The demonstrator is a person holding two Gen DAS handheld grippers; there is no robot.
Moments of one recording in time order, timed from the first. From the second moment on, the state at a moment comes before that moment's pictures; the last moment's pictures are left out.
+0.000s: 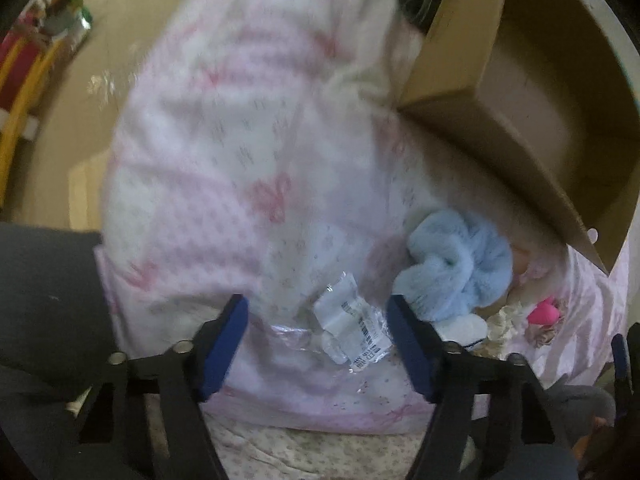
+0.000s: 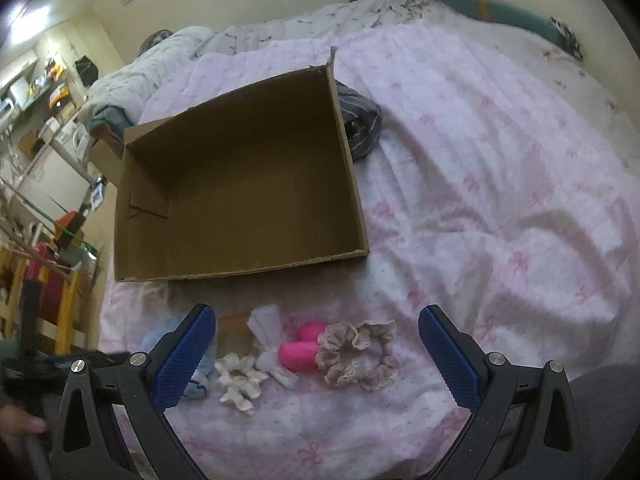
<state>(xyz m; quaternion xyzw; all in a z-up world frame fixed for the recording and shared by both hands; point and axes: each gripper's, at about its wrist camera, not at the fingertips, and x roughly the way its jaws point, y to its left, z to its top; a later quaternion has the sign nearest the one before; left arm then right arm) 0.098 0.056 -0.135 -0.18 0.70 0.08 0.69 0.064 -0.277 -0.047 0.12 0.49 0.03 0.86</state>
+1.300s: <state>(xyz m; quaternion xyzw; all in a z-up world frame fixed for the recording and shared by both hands) 0.102 0.024 -0.075 -0.07 0.61 -0.03 0.79 0.083 -0.321 -0.110 0.24 0.59 -0.04 0.77</state>
